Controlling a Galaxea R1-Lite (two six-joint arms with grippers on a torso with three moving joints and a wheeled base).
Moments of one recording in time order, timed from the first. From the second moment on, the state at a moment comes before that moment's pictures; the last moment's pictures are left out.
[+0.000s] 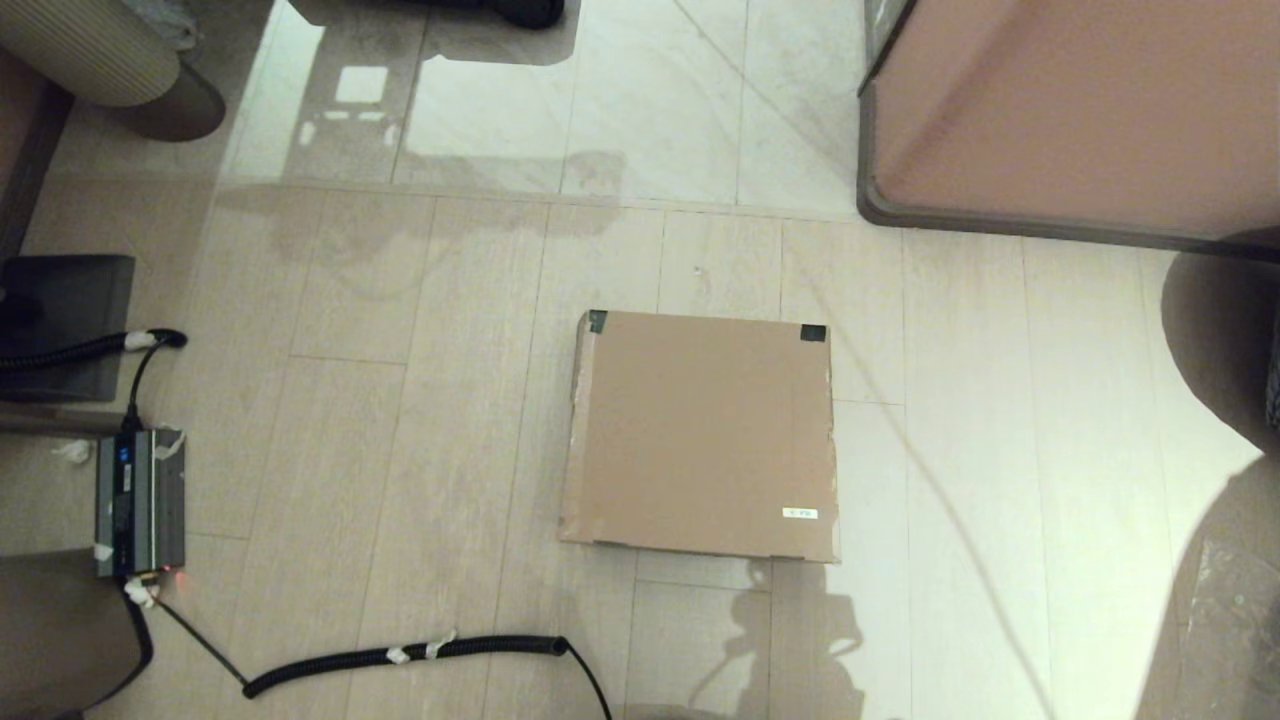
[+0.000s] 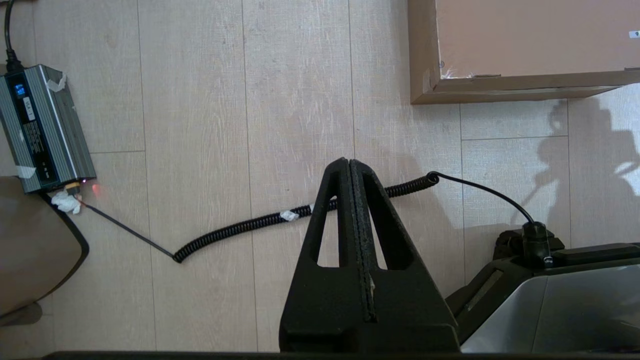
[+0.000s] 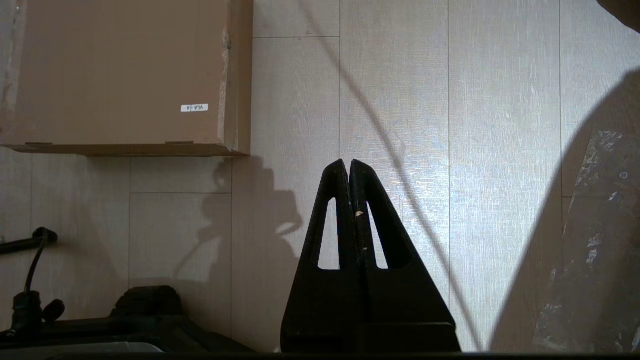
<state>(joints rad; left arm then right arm) 0.00 0.00 -0.03 0.06 -0.01 0.10 0.00 0.00 0.00 -0.01 -0.03 0.10</state>
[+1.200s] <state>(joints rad) -0.04 1.00 -0.66 -0.06 -0.13 -0.10 0.00 0.86 -0.55 0.10 0.13 0.19</state>
